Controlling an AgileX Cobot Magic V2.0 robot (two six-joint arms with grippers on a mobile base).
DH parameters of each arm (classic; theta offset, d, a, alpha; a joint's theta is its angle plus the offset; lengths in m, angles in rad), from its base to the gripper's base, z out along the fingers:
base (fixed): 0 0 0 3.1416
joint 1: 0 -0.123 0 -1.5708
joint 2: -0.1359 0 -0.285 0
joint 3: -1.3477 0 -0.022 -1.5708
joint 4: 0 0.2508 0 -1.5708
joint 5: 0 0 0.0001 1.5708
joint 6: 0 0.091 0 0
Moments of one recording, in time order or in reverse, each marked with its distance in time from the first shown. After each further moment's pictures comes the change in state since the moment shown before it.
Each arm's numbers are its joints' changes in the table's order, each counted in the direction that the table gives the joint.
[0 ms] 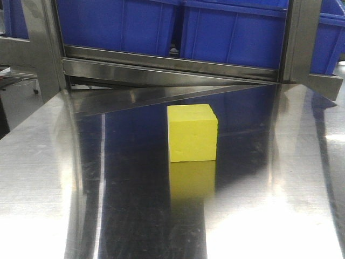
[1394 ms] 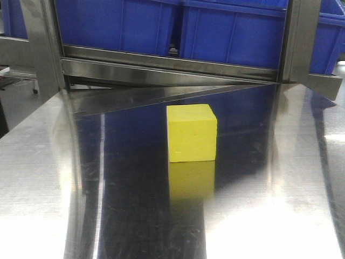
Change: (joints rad) left arm 0.000 0.000 0.000 0.000 0.000 0.000; right arm -0.041 -0.414 0.591 -0.001 0.407 0.000
